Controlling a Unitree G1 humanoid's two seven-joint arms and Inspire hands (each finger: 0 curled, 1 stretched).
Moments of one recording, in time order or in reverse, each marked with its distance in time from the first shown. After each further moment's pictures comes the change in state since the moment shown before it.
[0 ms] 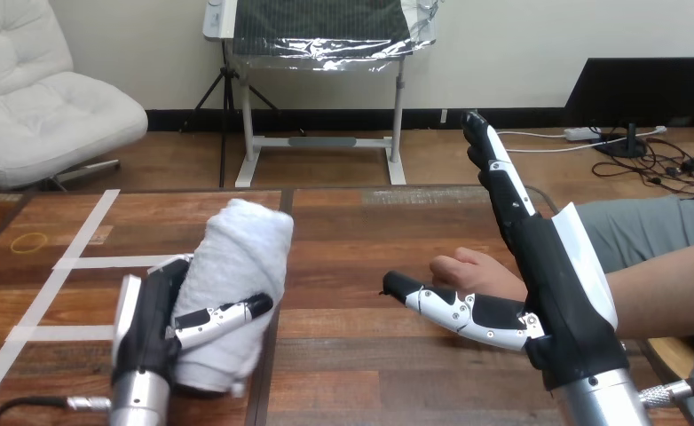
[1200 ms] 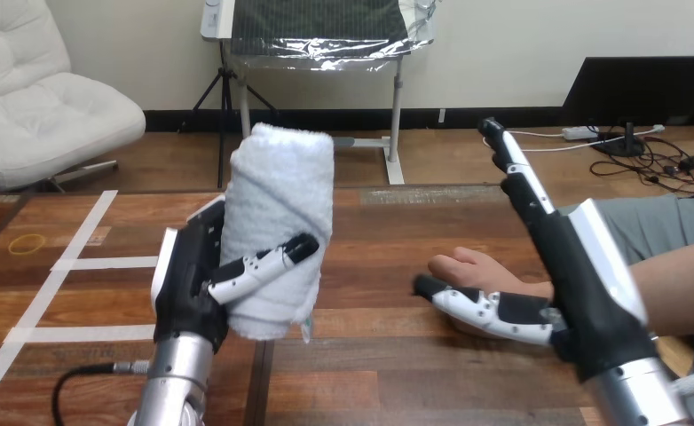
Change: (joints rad) left arm -0.001 -0.138 0.053 -0.231 -0.060 -0.046 -0.162; right arm -0.027 -0.116 -0.090 -0.031 -0.081 0.099 0.038
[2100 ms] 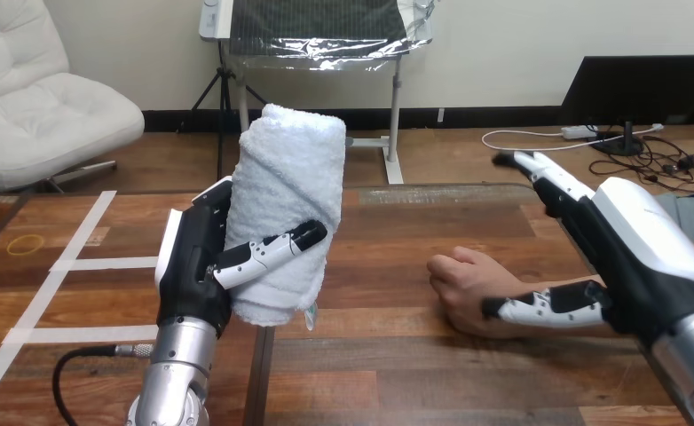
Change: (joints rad) left arm -0.026 -0.004 0.007 -0.014 0.027 0.012 -0.003; right arm -0.111 -0.273 -0.098 0.005 -0.135 0.174 0.204
